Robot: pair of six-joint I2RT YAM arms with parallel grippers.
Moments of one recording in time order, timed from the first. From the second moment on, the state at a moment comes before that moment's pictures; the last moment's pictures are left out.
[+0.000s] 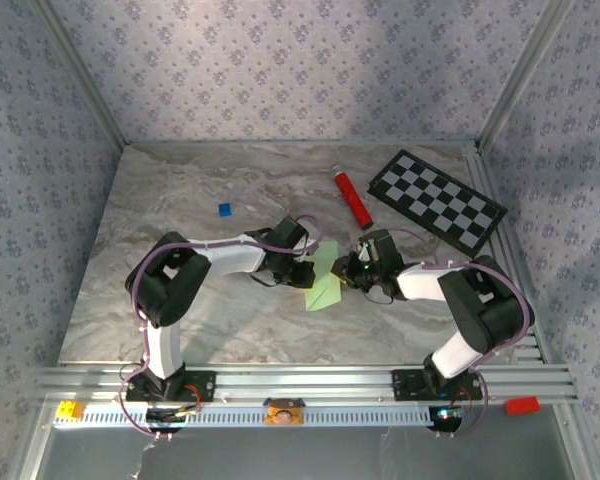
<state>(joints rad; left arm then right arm) -0.78 1.88 1.09 -0.35 0.37 -0.45 0.46 1.58 0.53 0.26 -0.44 1.00</state>
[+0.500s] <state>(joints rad) -0.77 1.78 1.07 -0.36 0.32 -0.47 0.46 1.55 0.52 0.25 -0.46 0.96</state>
